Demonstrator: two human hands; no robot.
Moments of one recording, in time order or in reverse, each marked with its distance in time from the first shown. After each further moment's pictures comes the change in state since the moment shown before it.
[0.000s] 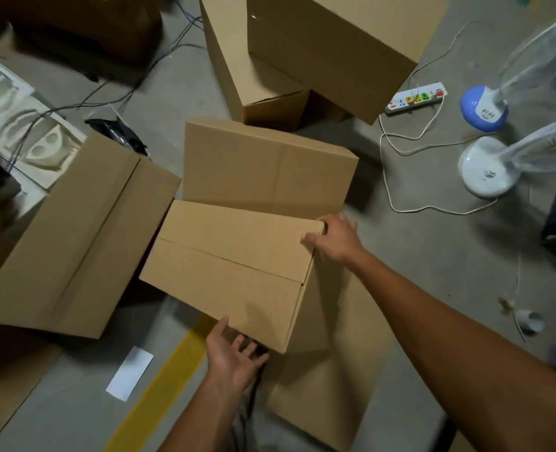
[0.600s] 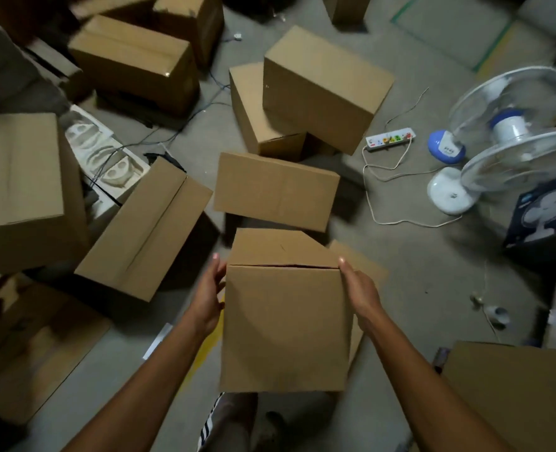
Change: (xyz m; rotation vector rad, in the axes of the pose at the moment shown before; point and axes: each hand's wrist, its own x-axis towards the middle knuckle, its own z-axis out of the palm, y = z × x) left_hand -0.219 0.021 -0.077 0.709 -0.288 0.552; right_hand -0.318 0.031 -0.018 0.640 0.139 0.230
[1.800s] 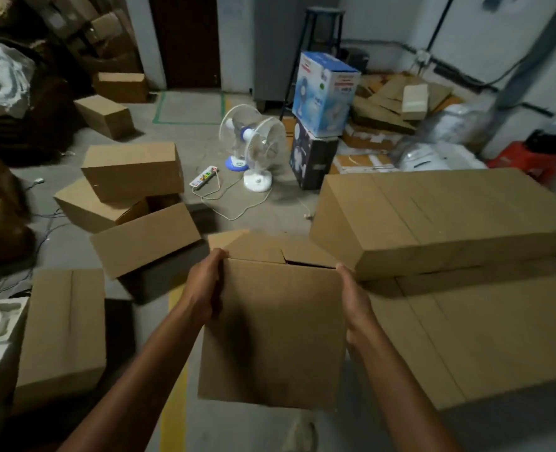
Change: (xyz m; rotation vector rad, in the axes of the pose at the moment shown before) left_hand -0.471 -0.091 -0.085 0.584 -0.543 0.197; right_hand -0.633 0.225 0.020 0.990 0.604 0.124
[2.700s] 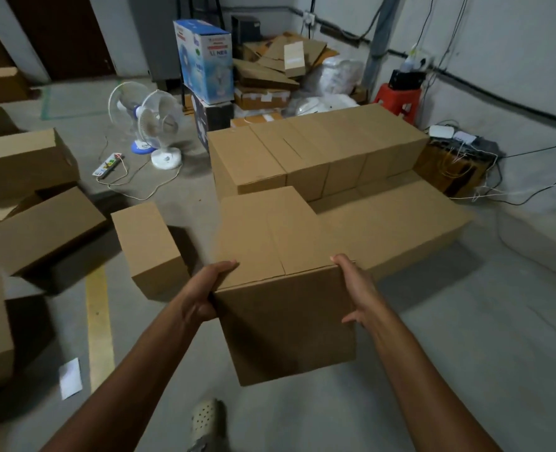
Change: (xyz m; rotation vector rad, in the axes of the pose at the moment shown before) left_hand -0.273 -0.213 0.258 0.016 -0.456 -0.353; right_hand -0.147 0.132 -0.433 0.005 0.159 0.148
